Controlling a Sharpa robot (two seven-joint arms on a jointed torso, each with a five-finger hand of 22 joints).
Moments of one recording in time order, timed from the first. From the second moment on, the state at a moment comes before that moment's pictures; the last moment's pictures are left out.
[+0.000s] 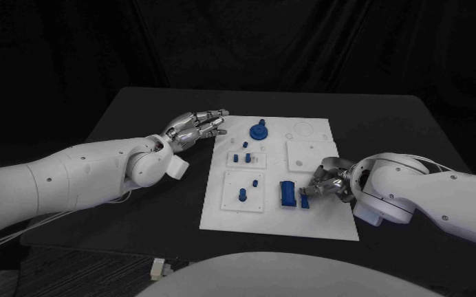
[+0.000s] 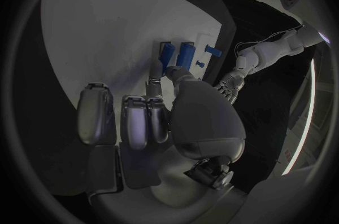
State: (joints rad) left arm 1.07 -0.84 -0.22 1.29 -0.10 0.09 0.54; left_hand 1.58 0.18 -0.20 0.26 0.56 0.48 0.12 0.05 0.05 0.06 0.09 0.28 0.04 0.10 0.22 0.08 0.03 0.11 0.19 0.29 0.08 0.32; right arm 1.14 -0.90 -0.21 1.72 -0.97 -0.12 -0.60; right_hand 1.17 -0.07 0.08 0.18 0.77 1.12 0.01 0.27 0.64 1.47 -0.06 1.57 1.31 1.46 -0.11 1.55 1.31 0.04 1.47 0.00 1.32 1.31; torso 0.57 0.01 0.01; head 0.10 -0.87
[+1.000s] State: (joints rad) left arm 1.07 -0.85 -0.21 1.31 -0.10 0.09 0.54; left_hand 1.59 0.18 -0.19 0.26 0.56 0.48 0.12 0.05 0.05 0.06 0.09 0.28 0.04 0.11 0.23 0.08 0.03 0.11 0.19 0.30 0.08 0.32; right arm 1.17 -1.01 -0.21 1.80 -1.01 -0.13 -0.60; right_hand 0.91 -0.10 -0.13 0.30 0.08 1.02 -0.02 0.58 0.99 1.46 -0.08 1.57 1.31 1.46 -0.13 1.57 1.31 0.04 1.47 -0.01 1.35 1.31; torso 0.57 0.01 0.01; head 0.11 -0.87
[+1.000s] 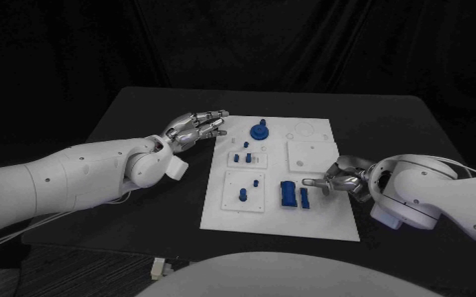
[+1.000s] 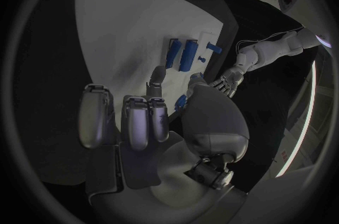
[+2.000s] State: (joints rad) left arm 1.07 -0.85 -0.21 1.31 -0.10 0.09 0.57; left_hand 1.59 0.18 -0.19 0.25 0.56 0.49 0.13 0.05 0.05 0.07 0.11 0.31 0.04 0.12 0.23 0.09 0.03 0.11 0.21 0.29 0.09 0.33; right arm 1.09 -1.08 -0.21 1.86 -1.41 -0.49 -0.24; right_hand 1.44 -0.06 -0.13 0.15 0.28 0.96 0.04 0.45 0.67 1.46 -0.02 1.57 1.31 1.47 -0.09 1.57 1.31 0.04 1.47 0.02 1.44 1.31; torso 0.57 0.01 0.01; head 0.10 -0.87
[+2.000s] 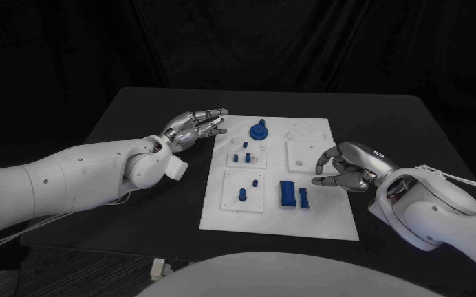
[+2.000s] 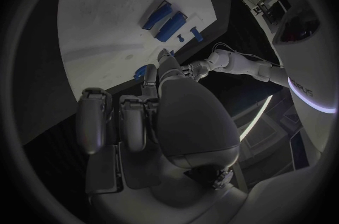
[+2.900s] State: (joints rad) left arm 1.07 -0.85 -0.21 1.31 -0.10 0.09 0.58; left_hand 1.59 0.18 -0.19 0.25 0.56 0.49 0.13 0.05 0.05 0.07 0.11 0.31 0.04 0.12 0.23 0.09 0.03 0.11 0.21 0.29 0.09 0.33; right arm 1.02 -1.02 -0.21 1.82 -1.59 -0.40 -0.28; right_hand 1.48 -0.13 -0.14 0.29 0.13 0.85 0.00 0.88 0.97 1.46 -0.06 1.57 1.31 1.47 -0.11 1.57 1.31 0.04 1.47 0.01 1.43 1.31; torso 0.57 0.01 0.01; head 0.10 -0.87
